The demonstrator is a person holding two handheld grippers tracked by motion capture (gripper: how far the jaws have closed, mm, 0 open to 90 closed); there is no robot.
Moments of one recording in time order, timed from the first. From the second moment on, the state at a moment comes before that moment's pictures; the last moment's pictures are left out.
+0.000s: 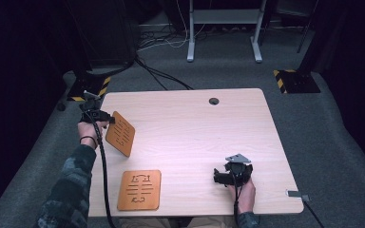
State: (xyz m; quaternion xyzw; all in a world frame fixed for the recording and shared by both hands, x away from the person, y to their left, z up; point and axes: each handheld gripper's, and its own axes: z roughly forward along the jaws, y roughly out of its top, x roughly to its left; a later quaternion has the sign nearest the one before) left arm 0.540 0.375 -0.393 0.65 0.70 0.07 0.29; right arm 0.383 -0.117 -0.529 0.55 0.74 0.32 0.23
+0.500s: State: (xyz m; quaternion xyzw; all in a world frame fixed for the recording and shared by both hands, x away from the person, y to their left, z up) left arm 0.539 0.382 -0.402 0.66 0.69 0.10 0.26; right arm 0.383 -0.117 -0.529 0.55 0.74 0.32 0.24
